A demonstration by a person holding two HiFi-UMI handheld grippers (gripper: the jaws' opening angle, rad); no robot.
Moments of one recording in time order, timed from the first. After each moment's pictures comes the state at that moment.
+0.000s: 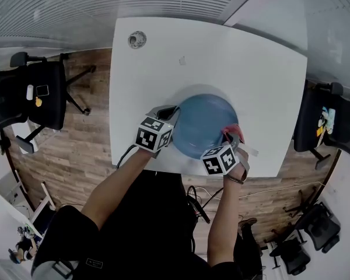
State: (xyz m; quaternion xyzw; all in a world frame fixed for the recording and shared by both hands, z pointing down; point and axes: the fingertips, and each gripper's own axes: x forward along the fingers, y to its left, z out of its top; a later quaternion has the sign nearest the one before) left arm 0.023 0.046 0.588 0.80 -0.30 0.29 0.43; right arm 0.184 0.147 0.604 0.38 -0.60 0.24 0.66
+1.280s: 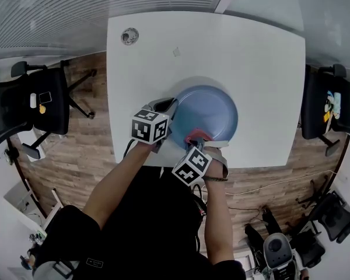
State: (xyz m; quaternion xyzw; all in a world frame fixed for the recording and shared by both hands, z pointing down) left arm 0.021 0.046 0.589 0.79 -0.30 0.28 0.45; right arm 0.031 0.216 0.603 0.19 -0.72 0.29 0.60
